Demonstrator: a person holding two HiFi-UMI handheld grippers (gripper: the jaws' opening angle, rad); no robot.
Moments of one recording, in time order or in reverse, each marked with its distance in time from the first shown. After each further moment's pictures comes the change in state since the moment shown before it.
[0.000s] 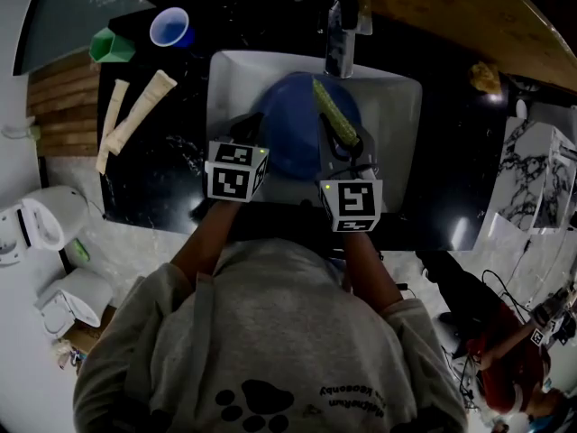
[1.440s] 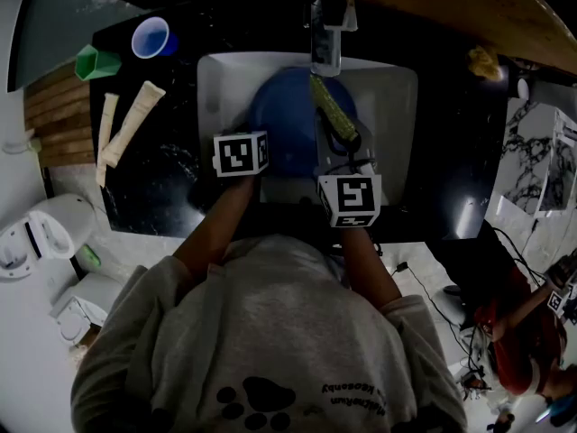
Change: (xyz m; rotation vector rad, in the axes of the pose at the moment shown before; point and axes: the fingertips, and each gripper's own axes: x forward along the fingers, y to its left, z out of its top) left arm 0.040 0.008 -0.072 -0.276 0.324 0.059; right arm 0.002 -0.015 -0.008 0.086 0.011 -0.055
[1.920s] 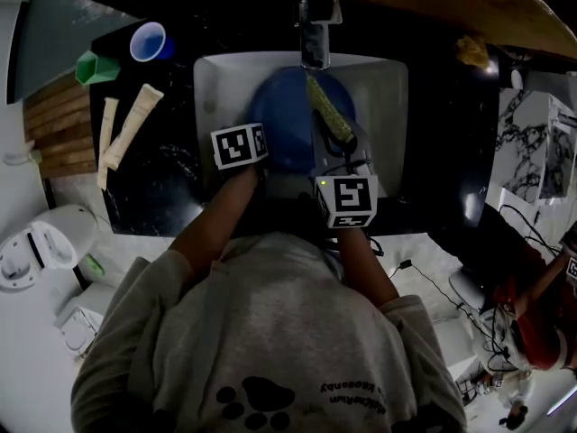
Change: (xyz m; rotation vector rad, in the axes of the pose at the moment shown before) left arm 0.010 -0.001 0.000 -0.113 -0.016 -0.007; right arm -0.017 0.003 0.003 0.024 -0.021 -0.027
